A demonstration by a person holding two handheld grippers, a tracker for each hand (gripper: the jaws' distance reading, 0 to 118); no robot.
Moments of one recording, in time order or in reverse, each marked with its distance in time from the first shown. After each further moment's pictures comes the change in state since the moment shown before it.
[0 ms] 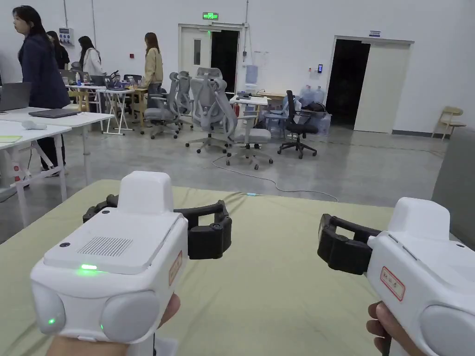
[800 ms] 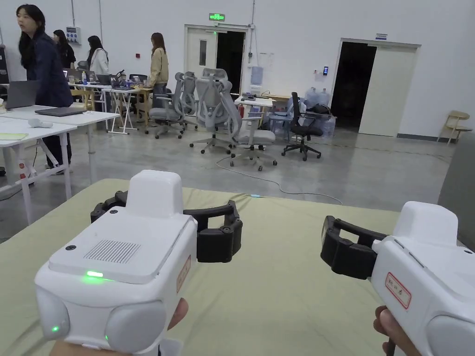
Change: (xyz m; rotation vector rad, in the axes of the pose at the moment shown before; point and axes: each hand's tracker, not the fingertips) left arm 0.002 0.000 0.004 0.036 -0.018 -0.019; right arm -0.006 0.000 -0.001 0.016 0.008 0.006
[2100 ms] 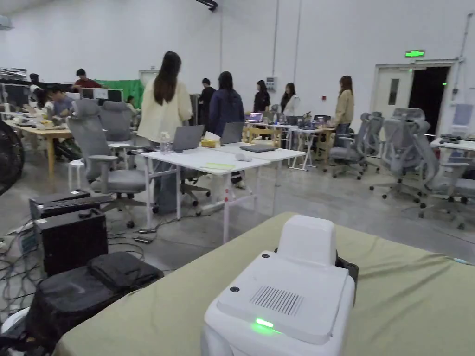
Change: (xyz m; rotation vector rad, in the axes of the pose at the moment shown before) left arm -0.062 0.014 0.071 -0.030 0.273 0.036; right arm -0.097 -0.012 -0.024 -0.019 0.249 0.043
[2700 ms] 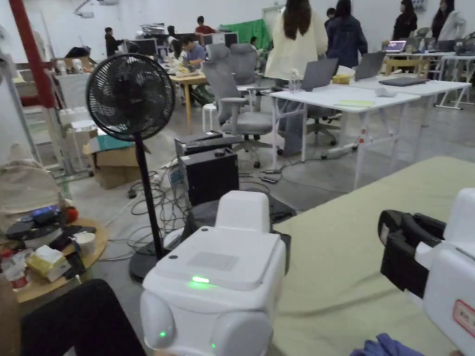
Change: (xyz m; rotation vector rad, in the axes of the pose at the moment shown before) left arm -0.194 -0.067 0.049 -0.223 0.507 0.024; right arm -0.223 -0.030 -0.104 -0.152 0.722 0.030
